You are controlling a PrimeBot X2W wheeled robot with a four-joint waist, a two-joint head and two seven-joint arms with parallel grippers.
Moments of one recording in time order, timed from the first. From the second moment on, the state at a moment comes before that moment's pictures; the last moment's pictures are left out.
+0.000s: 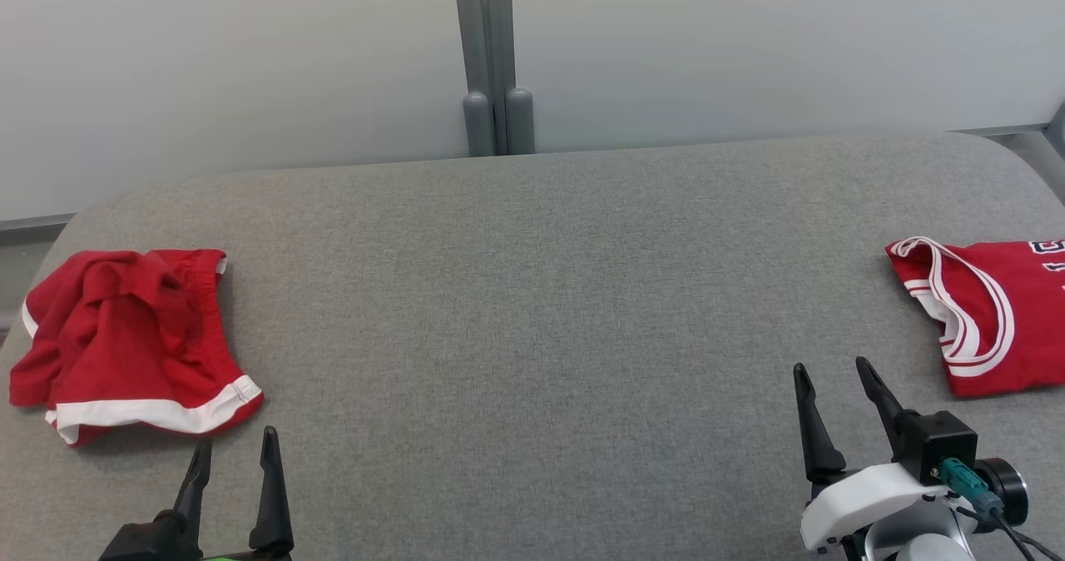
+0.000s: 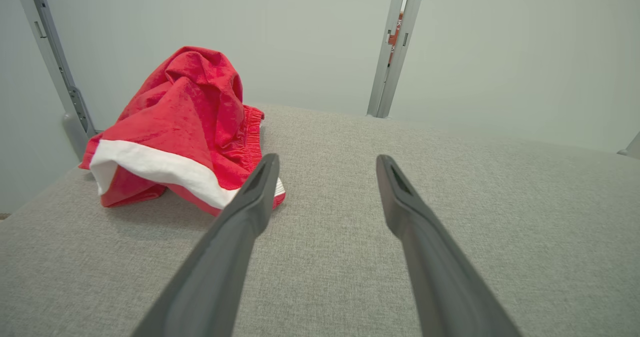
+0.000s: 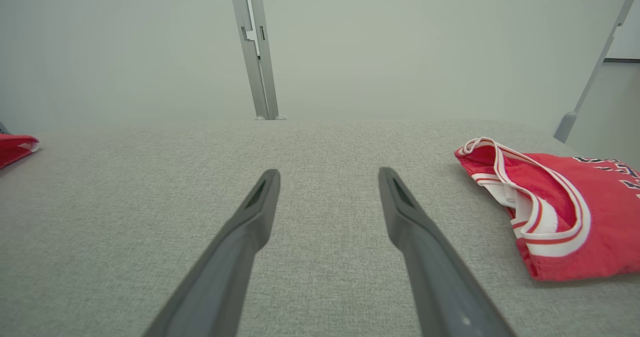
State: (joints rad) left arm 0.11 0.05 0.07 0.19 -0.23 -0.13 -0.26; right arm -0.02 -0.05 0.00 0.29 0.08 0.13 -0.26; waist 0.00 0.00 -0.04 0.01
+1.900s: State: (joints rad) left arm 0.17 0.05 0.14 0.16 -0.24 -0.13 -0.26; right arm 0.02 -0.05 0.07 0.29 0.11 0.13 -0.26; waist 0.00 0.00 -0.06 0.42
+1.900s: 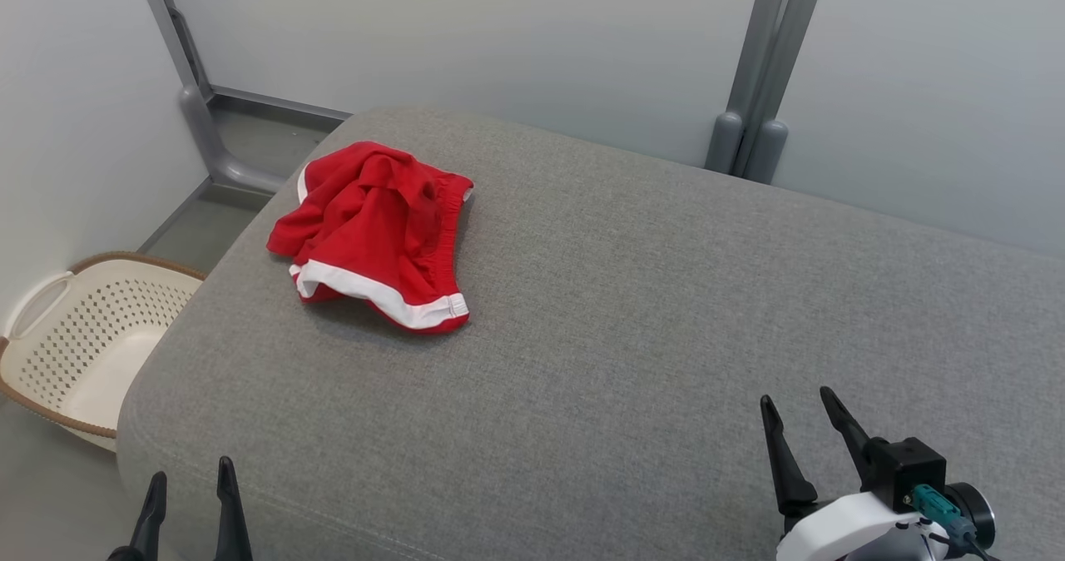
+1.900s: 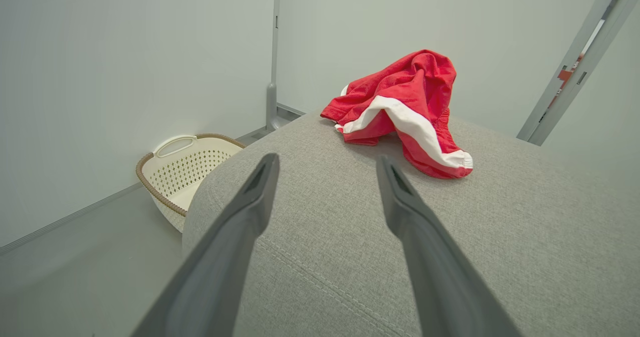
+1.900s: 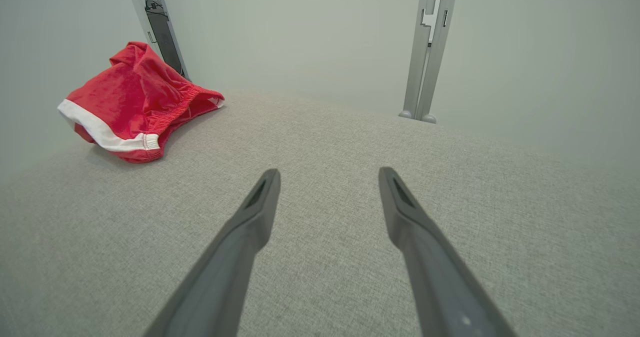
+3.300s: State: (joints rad) left arm -0.71 0.31 0.10 1.02 -0.41 -0.08 0.17; right arm -0.12 -0.16 0.22 0.17 0.04 0.13 -0.23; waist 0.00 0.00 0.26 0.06
